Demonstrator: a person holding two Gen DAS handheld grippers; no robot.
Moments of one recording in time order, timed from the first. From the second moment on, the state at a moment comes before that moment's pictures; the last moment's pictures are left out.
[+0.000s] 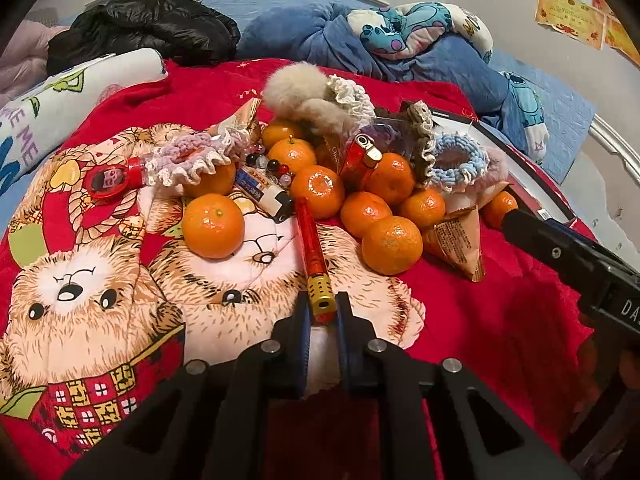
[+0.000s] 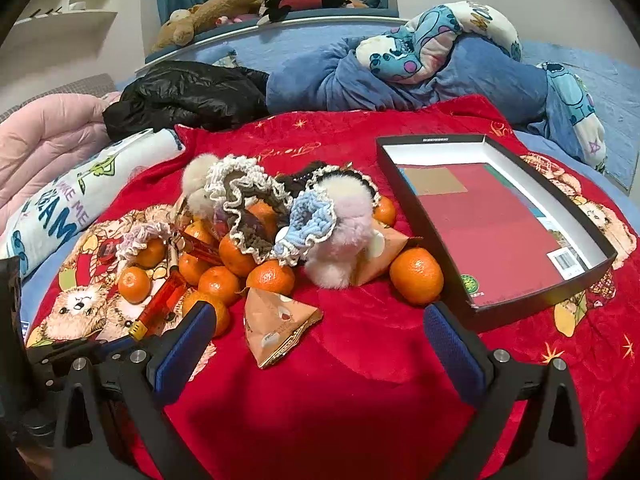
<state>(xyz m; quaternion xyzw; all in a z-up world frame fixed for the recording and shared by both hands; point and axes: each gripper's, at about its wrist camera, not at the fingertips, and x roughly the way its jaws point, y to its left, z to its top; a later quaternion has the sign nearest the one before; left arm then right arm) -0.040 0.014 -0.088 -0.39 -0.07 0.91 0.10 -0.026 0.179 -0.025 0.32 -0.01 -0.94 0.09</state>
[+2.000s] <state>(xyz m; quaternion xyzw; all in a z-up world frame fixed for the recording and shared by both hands) 0.000 0.020 -0.054 -0.33 -0.08 0.93 0.14 -0.026 0.154 -0.031 0.34 -0.01 -0.92 0.18</state>
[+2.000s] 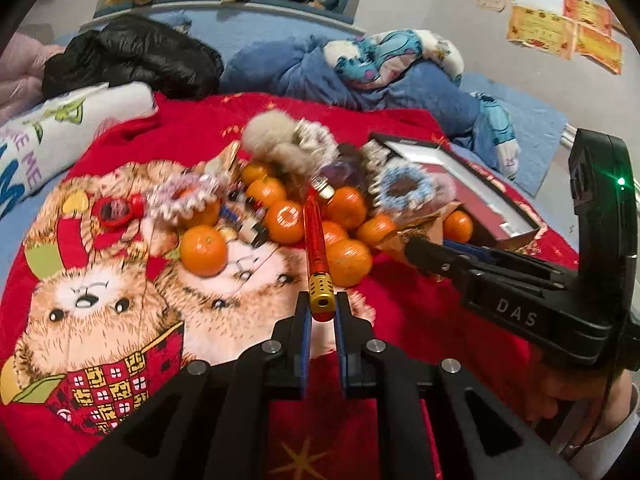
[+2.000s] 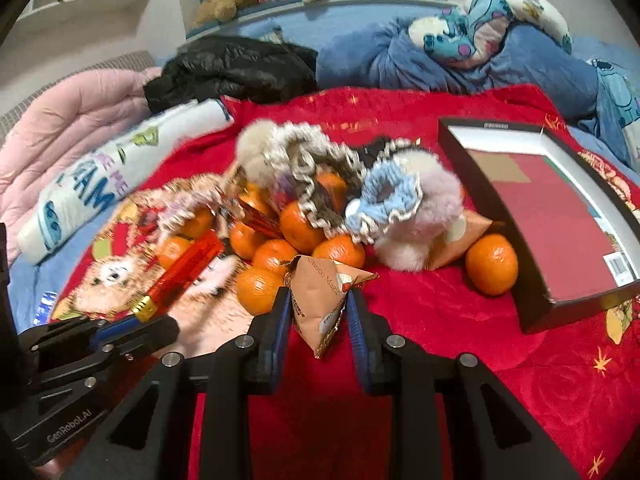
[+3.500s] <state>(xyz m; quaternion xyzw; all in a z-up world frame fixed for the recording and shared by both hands) 0.019 0.176 -0.029 -0.32 -0.03 0.90 0.29 0.019 0.296 -0.004 0.30 -0.04 -0.95 0.06</state>
